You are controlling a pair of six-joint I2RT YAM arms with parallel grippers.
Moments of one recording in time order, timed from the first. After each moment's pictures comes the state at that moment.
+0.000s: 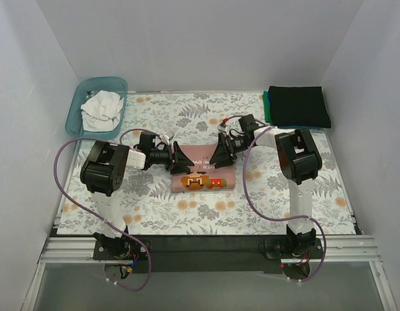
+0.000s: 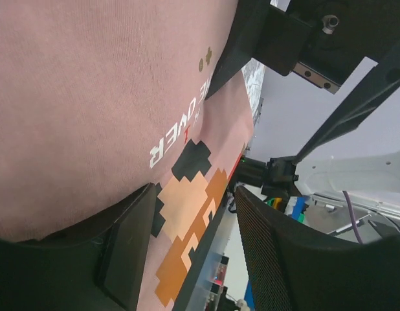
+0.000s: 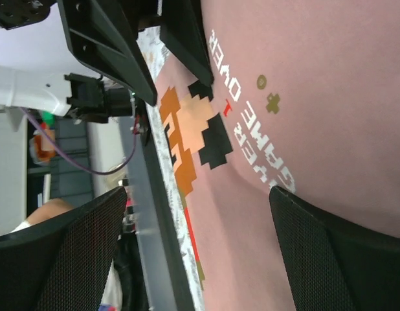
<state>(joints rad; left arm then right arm) -0.25 1.95 0.82 0.36 1.00 -0.81 0.36 2.13 1.31 -0.34 -1.22 0.18</state>
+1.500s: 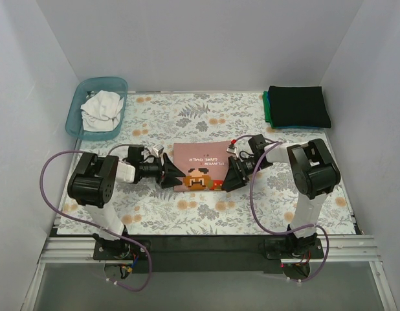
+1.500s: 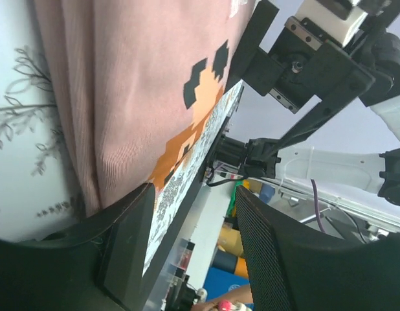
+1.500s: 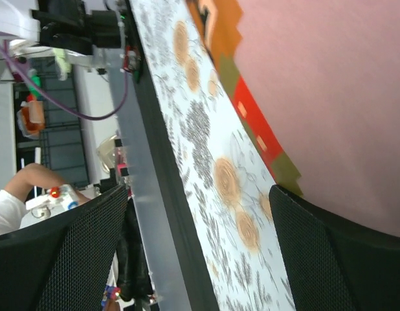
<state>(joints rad) -0.17 1.82 0.58 0.40 1.09 -0.90 0.35 1.89 0.93 -0.41 -1.22 -0.03</state>
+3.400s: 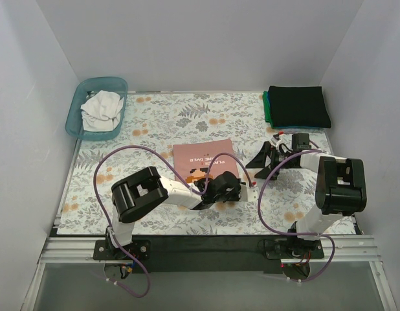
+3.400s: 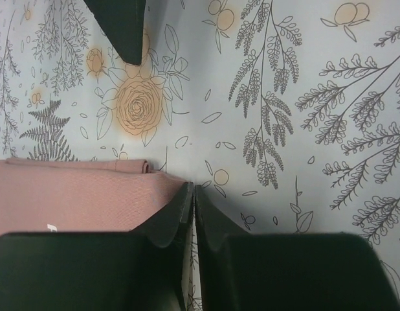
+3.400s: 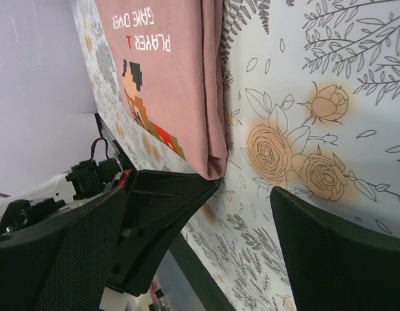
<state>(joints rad) -1.14 1.94 0.97 0.37 -0.07 0.59 -0.05 1.65 0.79 -0.31 -1.00 0.30</state>
